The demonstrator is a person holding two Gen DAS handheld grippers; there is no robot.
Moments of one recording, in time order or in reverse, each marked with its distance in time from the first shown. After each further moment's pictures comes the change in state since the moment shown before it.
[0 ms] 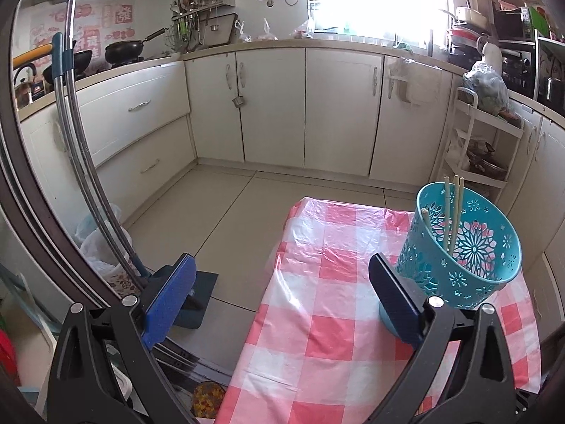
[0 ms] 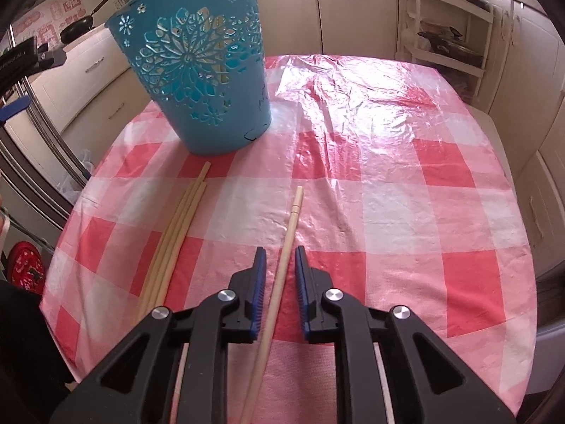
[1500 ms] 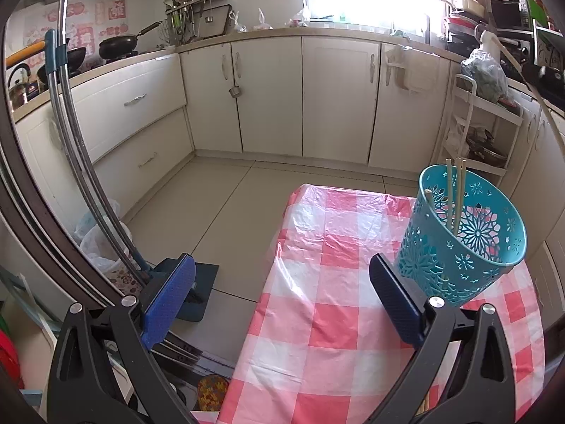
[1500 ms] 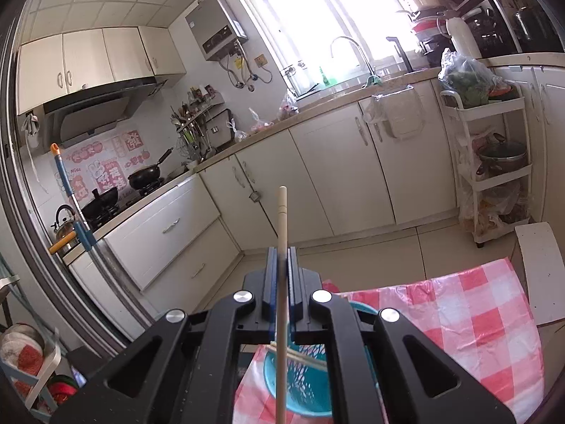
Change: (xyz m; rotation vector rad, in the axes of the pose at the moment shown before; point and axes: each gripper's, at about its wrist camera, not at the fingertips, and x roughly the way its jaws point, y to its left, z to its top) left arm 0.006 0.001 -0.005 0.021 0.048 -0.004; right arm -0.115 0.039 0.197 0.156 -0.578 0.343
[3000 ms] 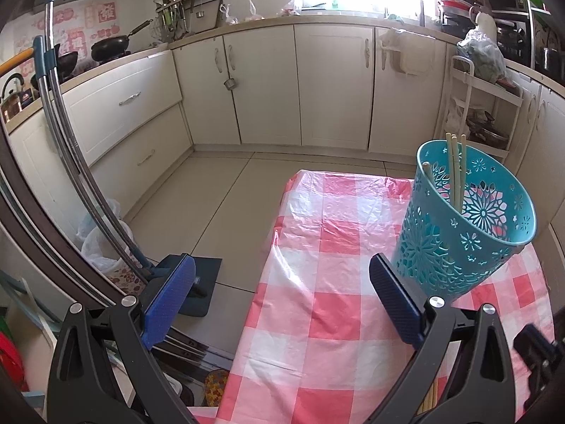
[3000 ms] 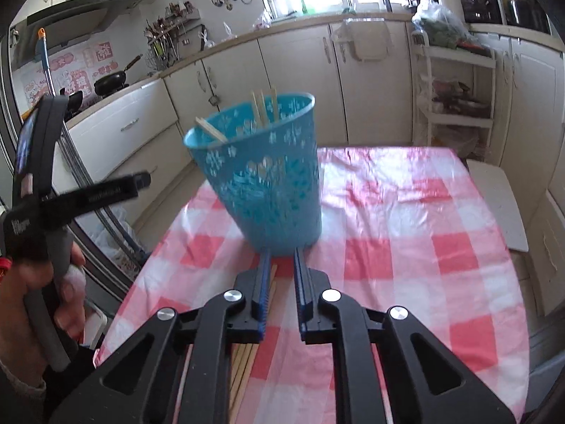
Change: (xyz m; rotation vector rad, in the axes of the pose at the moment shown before) left arm 0.010 -0.014 -0.009 0.054 0.038 0.016; right arm -0.046 -0.040 -0.156 -0.109 0.328 -0.196
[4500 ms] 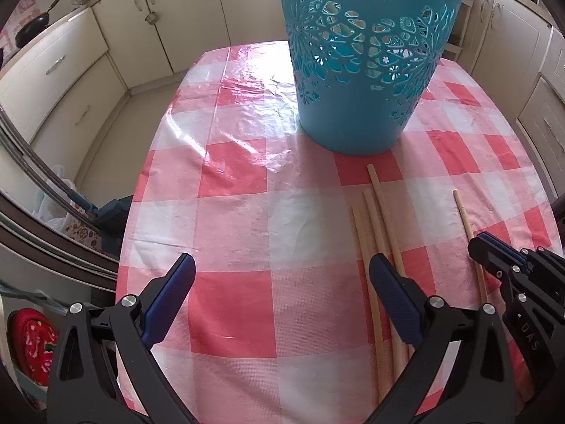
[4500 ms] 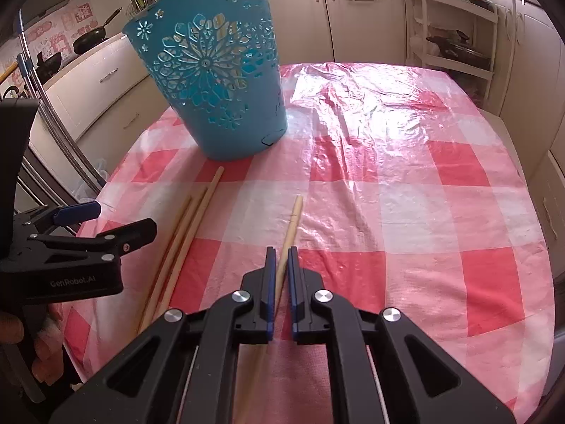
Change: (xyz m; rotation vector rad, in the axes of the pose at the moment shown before) left arm 0.027 -0.070 -0.105 0.193 0.331 -0.178; right arm 0.040 -0.034 -0.058 -0.002 0.202 -0.047
